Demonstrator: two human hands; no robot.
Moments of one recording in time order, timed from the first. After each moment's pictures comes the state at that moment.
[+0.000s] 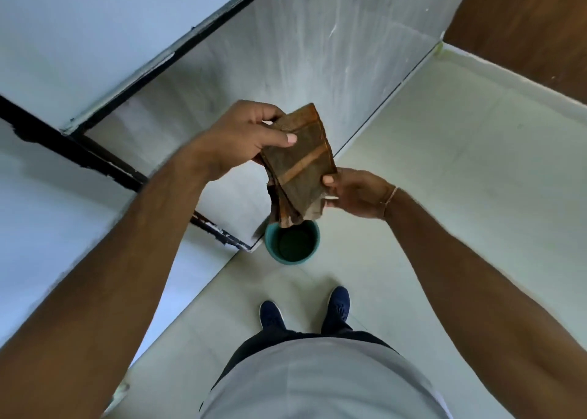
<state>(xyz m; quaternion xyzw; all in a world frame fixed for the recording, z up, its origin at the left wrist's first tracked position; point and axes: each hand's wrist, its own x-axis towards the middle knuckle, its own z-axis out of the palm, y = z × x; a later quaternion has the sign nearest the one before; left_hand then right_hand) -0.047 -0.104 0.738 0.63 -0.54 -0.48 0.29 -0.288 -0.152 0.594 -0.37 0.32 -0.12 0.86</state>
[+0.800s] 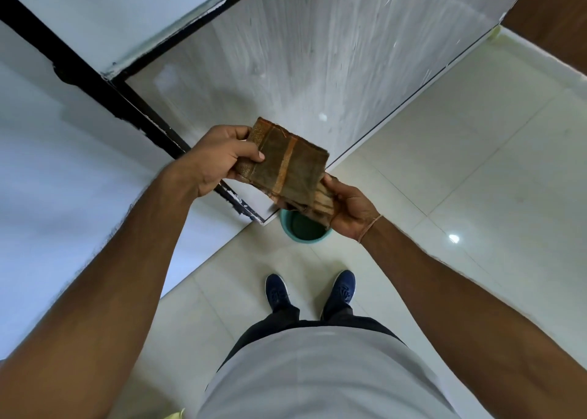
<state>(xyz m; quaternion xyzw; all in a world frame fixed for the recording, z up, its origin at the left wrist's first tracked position) 0.033 -0.033 0.669 0.71 -0.32 -0.53 0.34 -0.221 -0.086 0.532 -0.05 0.32 -0.20 0.93</state>
